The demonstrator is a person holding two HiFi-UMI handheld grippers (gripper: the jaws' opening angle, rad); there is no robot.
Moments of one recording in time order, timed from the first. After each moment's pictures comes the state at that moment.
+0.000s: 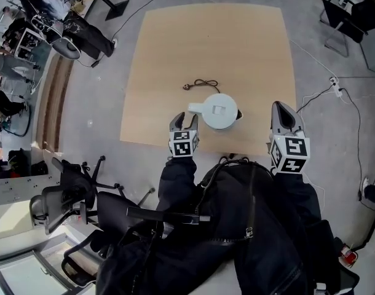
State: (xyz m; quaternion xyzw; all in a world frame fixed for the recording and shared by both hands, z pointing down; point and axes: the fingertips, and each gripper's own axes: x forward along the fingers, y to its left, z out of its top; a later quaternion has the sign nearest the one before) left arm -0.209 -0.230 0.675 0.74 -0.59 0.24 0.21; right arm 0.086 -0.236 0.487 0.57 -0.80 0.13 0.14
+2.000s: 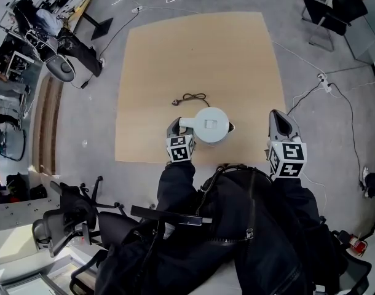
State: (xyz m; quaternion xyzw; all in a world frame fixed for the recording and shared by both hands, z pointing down) left arm -0.190 -0.272 0.683 0.76 -0.59 0.21 0.19; right arm 0.120 -0.230 0.498 0.60 -0.77 0.14 0.16
